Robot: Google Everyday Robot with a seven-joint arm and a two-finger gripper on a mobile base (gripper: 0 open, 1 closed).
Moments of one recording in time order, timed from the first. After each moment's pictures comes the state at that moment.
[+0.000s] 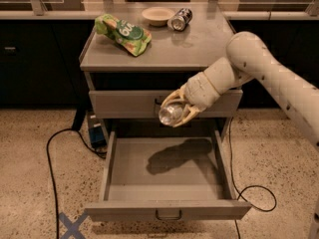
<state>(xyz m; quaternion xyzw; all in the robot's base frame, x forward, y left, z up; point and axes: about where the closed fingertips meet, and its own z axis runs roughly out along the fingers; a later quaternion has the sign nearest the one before) 0.581 -0.040 0.766 -0.84 0.35 0.23 0.35</state>
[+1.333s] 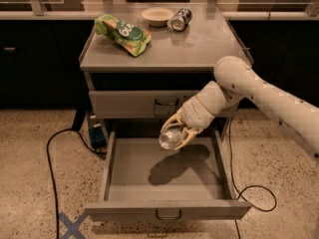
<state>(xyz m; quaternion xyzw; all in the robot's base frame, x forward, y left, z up) 0.547 -0.036 0.696 -0.86 0.34 0.25 0.29</state>
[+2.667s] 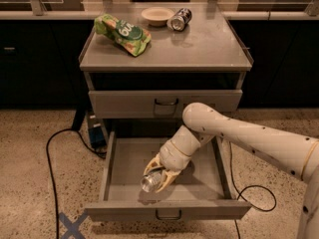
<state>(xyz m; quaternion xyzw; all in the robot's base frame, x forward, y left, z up) 0.466 0.015 0.573 -0.85 0.37 0.31 0.21</state>
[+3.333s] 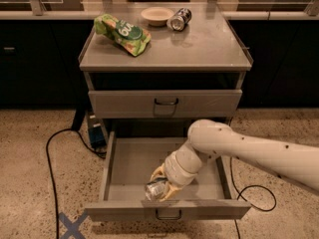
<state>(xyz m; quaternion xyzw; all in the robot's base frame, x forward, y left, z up) 0.447 0.000 0.571 -0.83 0.47 0.21 0.21</state>
